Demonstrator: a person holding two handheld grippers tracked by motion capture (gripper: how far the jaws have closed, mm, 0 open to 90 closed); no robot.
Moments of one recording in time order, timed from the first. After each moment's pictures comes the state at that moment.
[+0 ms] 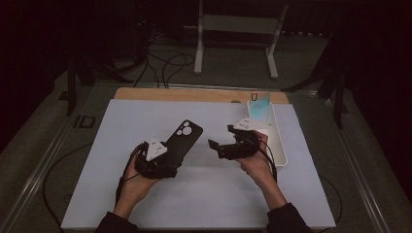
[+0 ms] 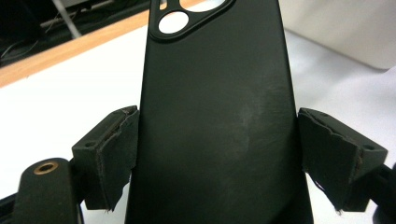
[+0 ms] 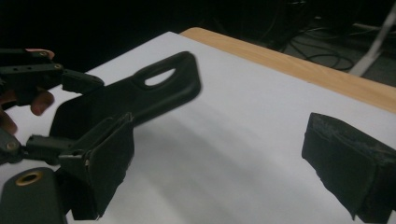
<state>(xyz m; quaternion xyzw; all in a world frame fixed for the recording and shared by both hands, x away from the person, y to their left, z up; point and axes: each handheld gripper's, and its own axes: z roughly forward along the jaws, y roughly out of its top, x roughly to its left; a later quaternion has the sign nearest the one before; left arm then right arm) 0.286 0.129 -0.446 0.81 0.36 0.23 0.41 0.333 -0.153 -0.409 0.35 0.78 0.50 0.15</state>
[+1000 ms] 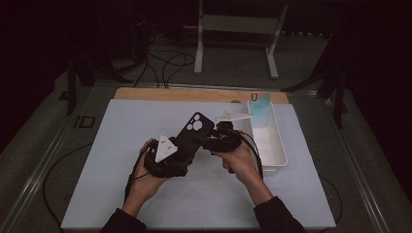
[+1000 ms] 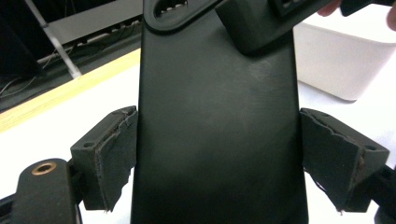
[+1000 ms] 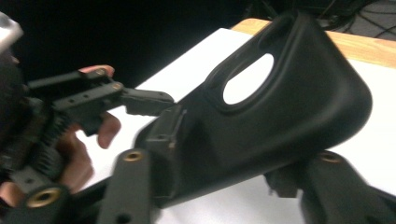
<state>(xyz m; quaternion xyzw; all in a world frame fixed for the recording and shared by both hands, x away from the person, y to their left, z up) 0.283 0.105 -0.430 0.80 0.33 0.24 0.44 0.344 -0.109 -0.399 0.36 0.77 0.52 0.03</state>
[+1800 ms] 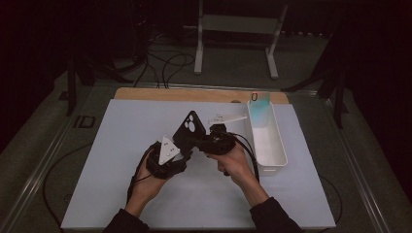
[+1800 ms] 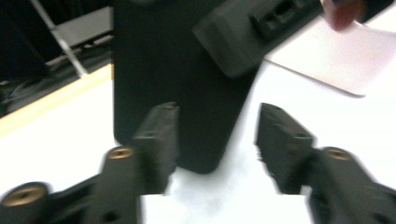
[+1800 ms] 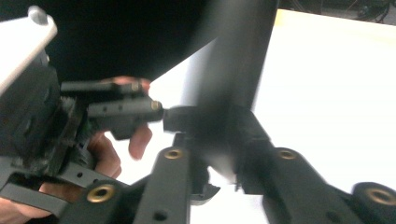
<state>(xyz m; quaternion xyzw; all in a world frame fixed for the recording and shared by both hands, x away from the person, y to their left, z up) 0.281 0.101 -0.435 0.80 0.32 0.26 0.44 0.339 -0.095 -0.403 0.33 0.79 0.52 0.00</state>
